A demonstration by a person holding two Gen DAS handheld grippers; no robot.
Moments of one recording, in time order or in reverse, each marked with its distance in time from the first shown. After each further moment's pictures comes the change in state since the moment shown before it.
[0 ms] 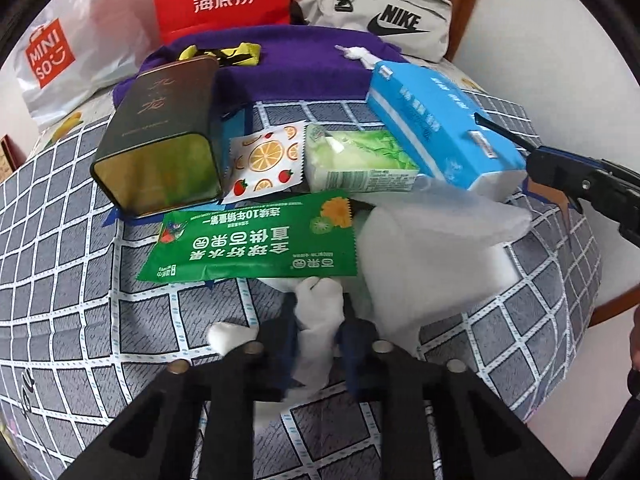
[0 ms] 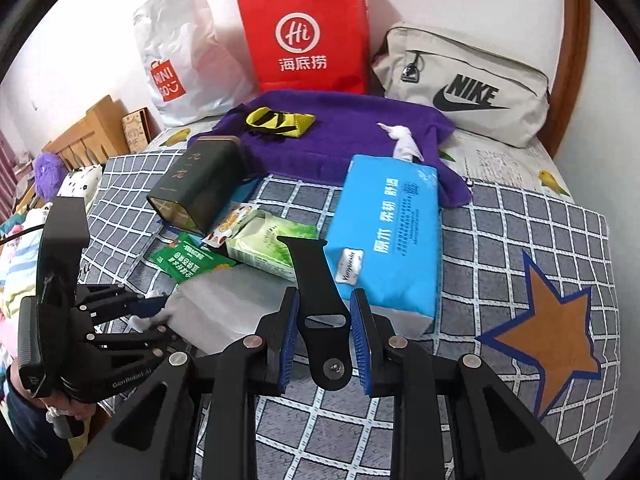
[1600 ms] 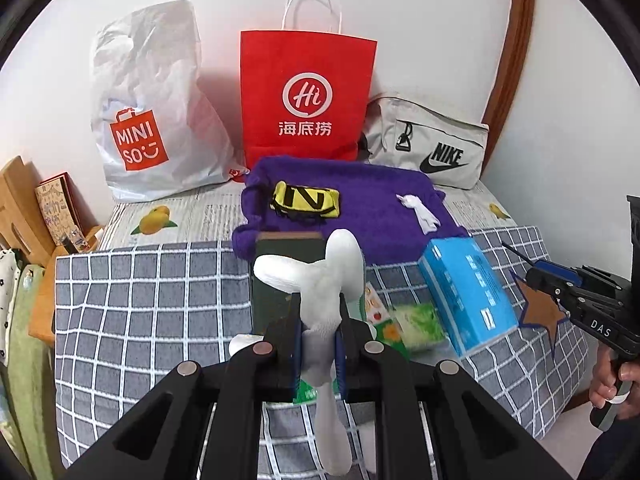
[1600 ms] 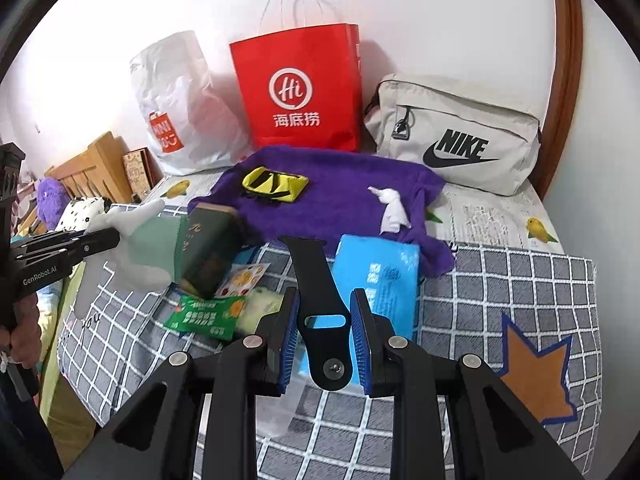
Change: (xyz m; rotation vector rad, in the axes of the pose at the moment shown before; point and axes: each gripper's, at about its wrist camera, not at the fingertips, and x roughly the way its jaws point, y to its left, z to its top) left arm -0.112 0.067 0.079 -0.109 -0.283 0.101; right arm -0.025 -0.012 0.053 0.009 -0.117 0.003
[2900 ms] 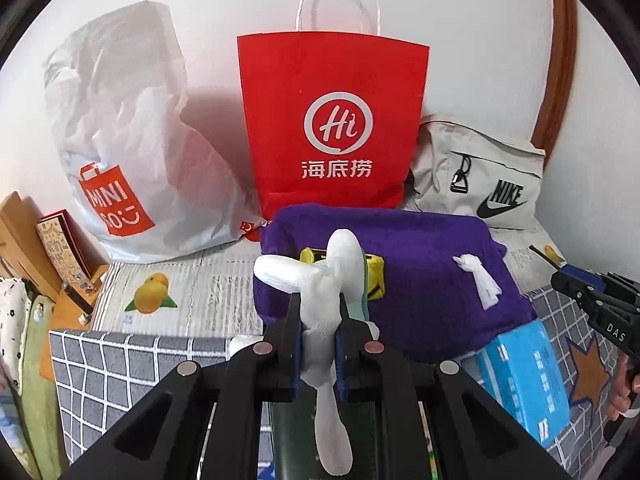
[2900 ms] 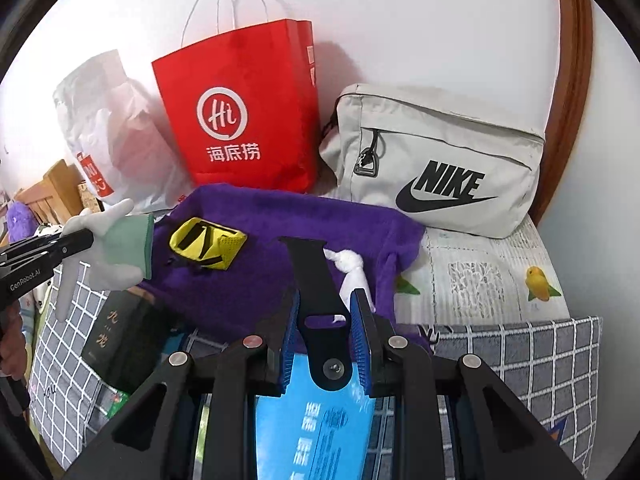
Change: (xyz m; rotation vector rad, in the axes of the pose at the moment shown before) left arm 0.098 0.010 0.094 0.010 -0.023 0.113; right arm 0.090 -0.044 0.087 0.044 -0.017 -0.088
